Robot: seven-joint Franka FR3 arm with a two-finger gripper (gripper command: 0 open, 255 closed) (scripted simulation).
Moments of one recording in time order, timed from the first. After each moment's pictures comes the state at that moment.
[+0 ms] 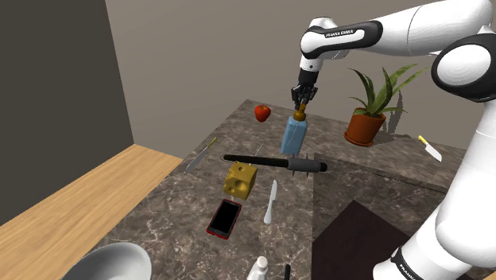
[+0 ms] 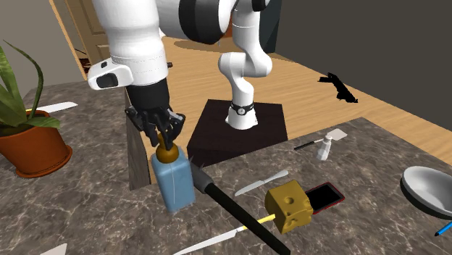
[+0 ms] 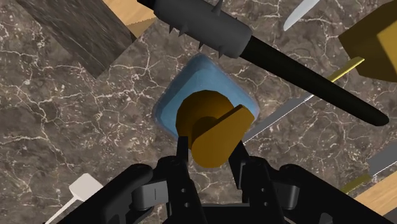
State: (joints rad) arm -0.07 0.21 -0.20 -1.61 0.02 1.80 -0.09
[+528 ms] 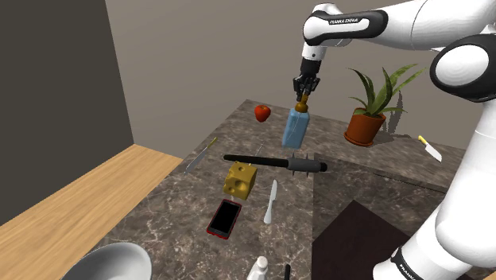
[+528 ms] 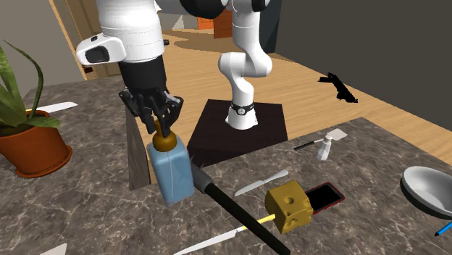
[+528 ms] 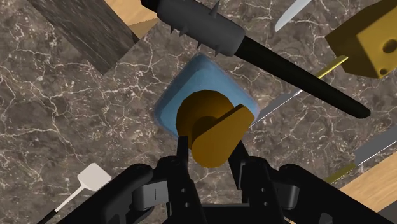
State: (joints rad) arm -0.07 0.22 -0.20 -1.50 0.03 1.70 -0.08
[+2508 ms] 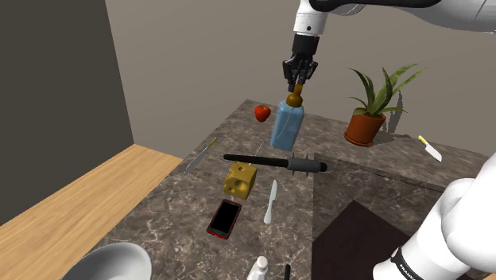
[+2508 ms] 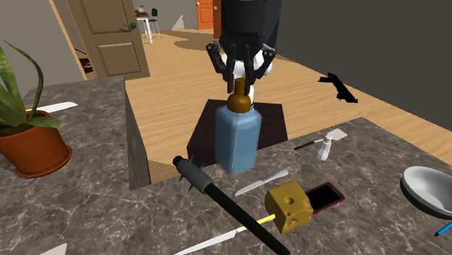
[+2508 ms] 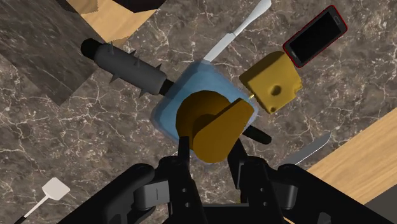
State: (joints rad) arm 0.10 -0.03 -0.07 -1.61 -0.01 1.55 0.22
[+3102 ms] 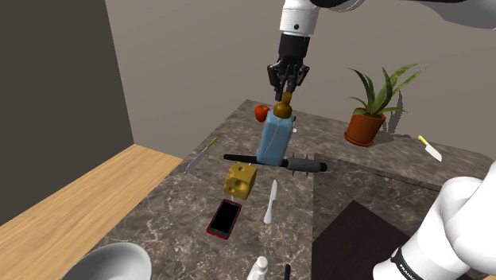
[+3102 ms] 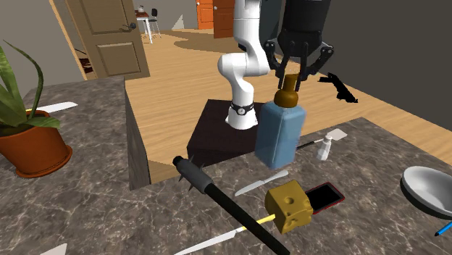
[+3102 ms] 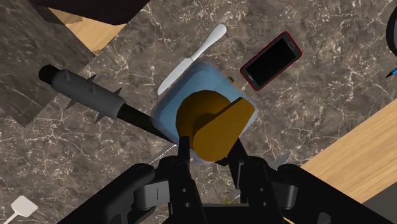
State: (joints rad) arm 0.20 -0.11 0.05 -1.70 0.00 1.56 0.44
